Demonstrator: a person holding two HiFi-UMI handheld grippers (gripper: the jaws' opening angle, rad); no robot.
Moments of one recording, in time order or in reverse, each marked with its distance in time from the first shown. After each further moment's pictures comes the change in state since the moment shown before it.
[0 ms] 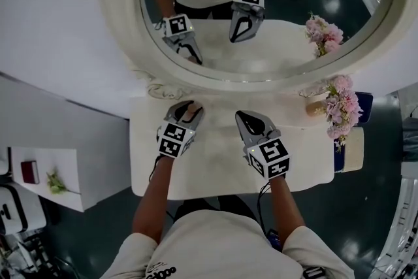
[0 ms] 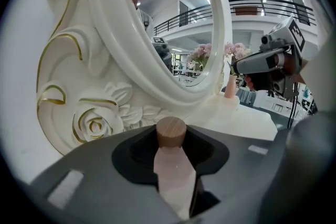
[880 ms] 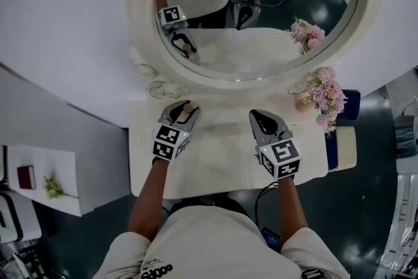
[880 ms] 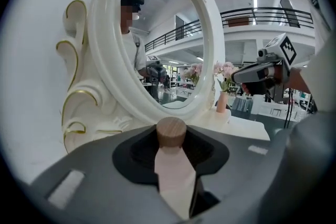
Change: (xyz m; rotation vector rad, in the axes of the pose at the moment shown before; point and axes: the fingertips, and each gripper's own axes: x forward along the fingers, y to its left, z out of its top) left arm -0.051 -0.017 0.041 0.021 -0.142 -0.023; right arm -0.068 -0.010 0.020 -0.076 -0.050 -0.153
